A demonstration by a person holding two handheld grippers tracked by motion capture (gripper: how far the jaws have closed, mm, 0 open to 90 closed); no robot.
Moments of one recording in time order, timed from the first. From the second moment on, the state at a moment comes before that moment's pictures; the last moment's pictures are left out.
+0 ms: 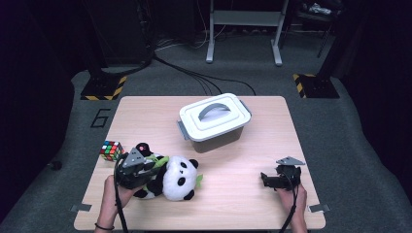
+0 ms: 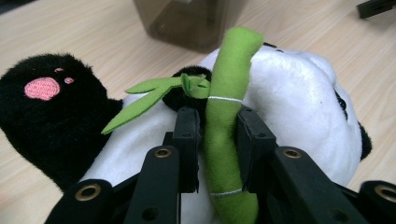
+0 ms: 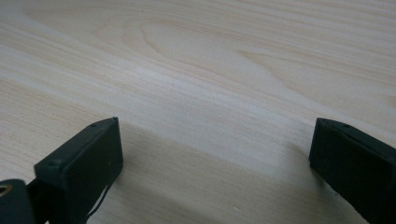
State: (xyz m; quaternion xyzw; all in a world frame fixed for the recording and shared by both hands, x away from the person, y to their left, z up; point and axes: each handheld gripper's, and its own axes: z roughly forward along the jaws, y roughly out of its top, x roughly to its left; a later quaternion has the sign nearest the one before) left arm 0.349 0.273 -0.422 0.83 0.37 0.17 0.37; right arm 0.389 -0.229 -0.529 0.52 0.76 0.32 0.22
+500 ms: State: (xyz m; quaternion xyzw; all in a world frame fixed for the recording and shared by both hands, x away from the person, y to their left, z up) left arm 0.341 0.262 -0.425 0.78 0.47 0.18 0.38; right arm 0.389 -0.229 -0.529 0.52 0.76 0.32 0.22
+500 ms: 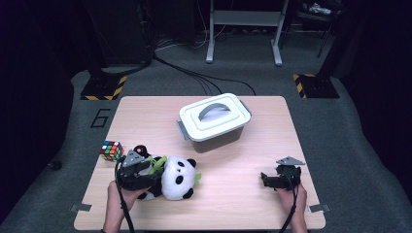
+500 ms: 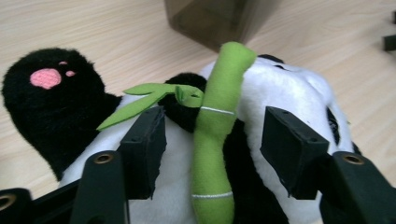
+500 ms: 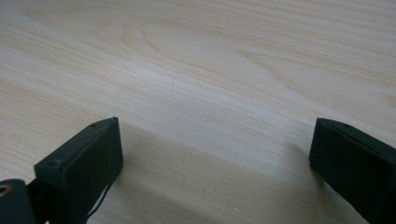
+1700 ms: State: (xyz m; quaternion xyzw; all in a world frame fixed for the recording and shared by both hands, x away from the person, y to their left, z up) left arm 0.340 0.279 -0.432 0.78 0.43 0.20 0.40; right arm 0.389 -0.229 -0.529 0.52 0.76 0.32 0.22
